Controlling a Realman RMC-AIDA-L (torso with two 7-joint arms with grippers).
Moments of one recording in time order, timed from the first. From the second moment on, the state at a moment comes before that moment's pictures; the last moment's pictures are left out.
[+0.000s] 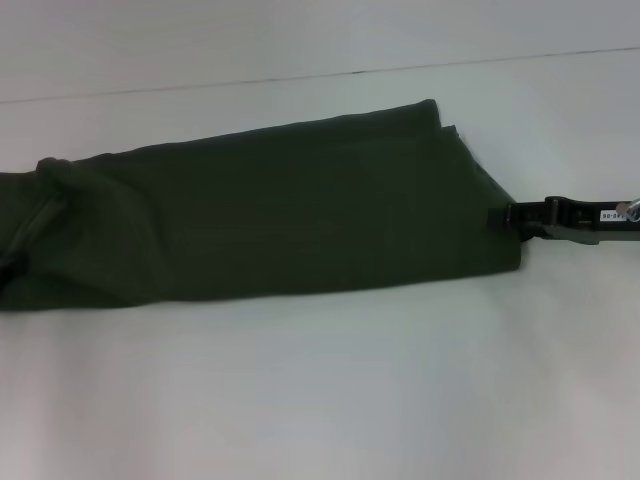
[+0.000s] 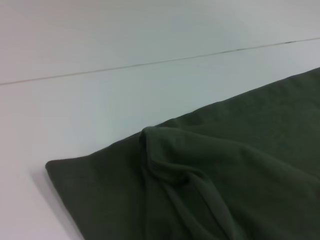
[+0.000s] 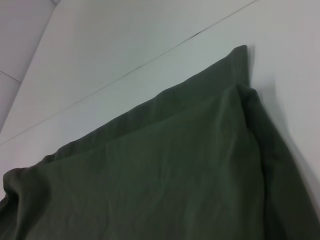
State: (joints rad) left arm -0.49 -2.07 -2.53 -0.87 -0.74 1.19 -1.85; right arm 0.54 1.96 -0.54 -0.55 -2.23 -1.29 2.19
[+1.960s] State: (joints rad) left arm -0.46 -2.07 -2.58 -0.85 -0.74 1.11 -1.85; right arm 0.57 1.97 -0.56 -0.49 -2.23 -1.17 2.19
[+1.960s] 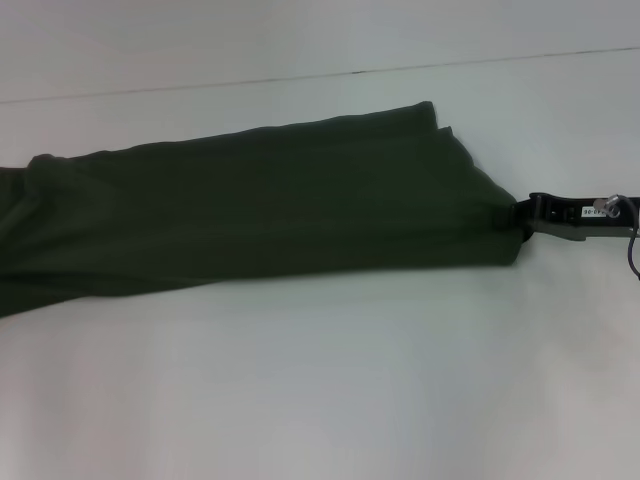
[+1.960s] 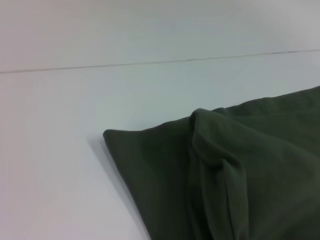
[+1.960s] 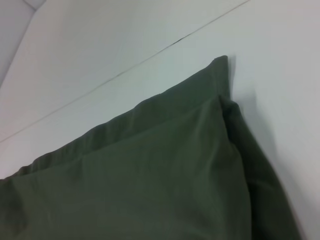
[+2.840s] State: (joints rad) left arm -0.44 -2.07 -2.65 -0.92 -0.81 1.11 -1.85; right arm 0.58 1.97 -0.57 -0.49 -2.23 -1.16 2.19
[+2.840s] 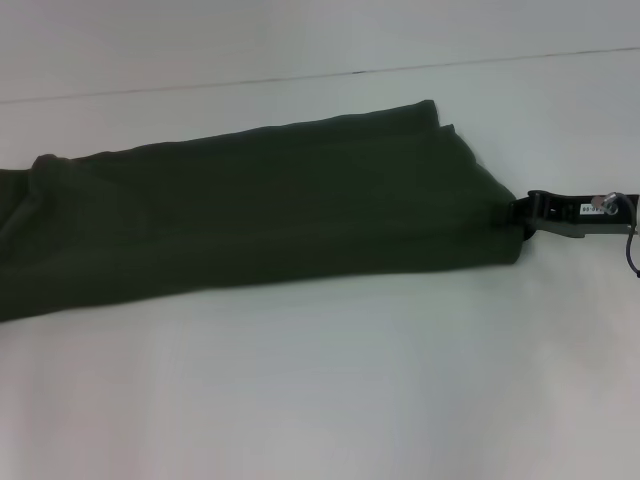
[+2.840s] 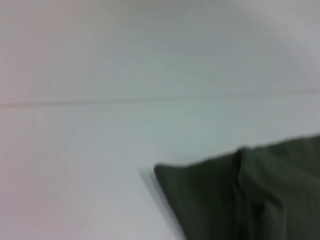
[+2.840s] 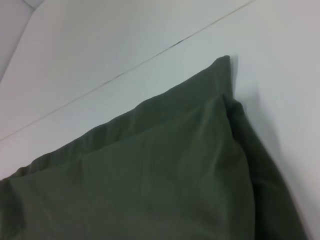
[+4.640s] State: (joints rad) left arm -0.60 -2.14 -2.35 -0.75 -0.79 0.68 -1.87; right arm 0.58 1.98 -0.56 -0.50 -2.23 -1.16 2.20
